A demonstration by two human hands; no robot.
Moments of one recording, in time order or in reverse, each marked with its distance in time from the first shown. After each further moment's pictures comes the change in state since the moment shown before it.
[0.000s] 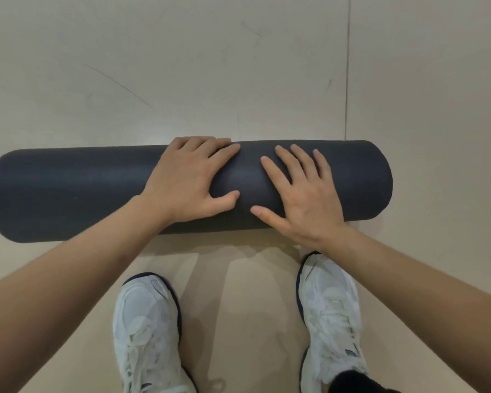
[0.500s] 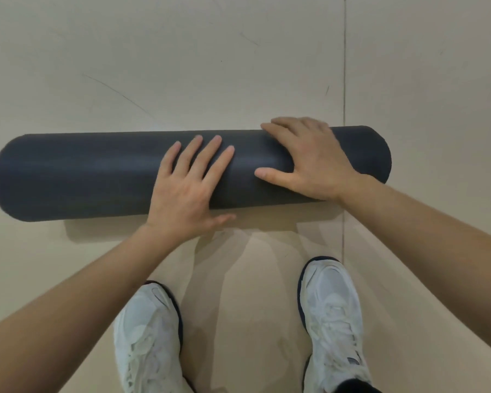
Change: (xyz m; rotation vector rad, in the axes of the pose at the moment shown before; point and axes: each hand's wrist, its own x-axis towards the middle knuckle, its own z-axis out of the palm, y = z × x) left_hand -0.017 0.007 0.025 0.144 0.156 -0.068; right_hand 0.067 0.037 -0.040 0.153 -0.117 -0.038
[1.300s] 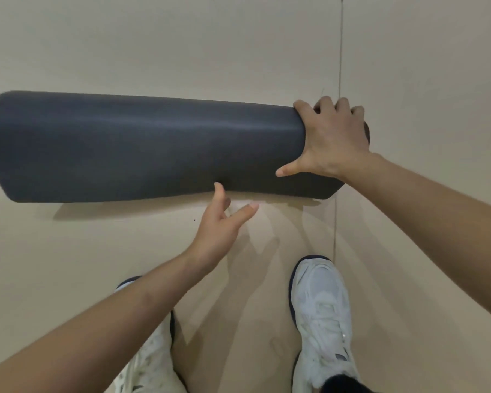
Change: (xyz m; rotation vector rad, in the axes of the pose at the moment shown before) left_hand -0.008 0.087 0.008 -1.495 -0.249 -0.867; right_hand 0.015 0.026 -0.025 -0.262 -0.105 0.305
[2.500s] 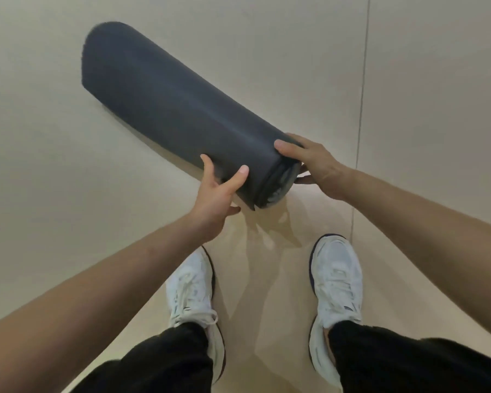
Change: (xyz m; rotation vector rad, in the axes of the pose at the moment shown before) left_hand -0.071 0.063 -0.057 -0.245 0.087 -0.045; right_hand -0.070 -0.060 -0.021 1.440 -0.398 0.055
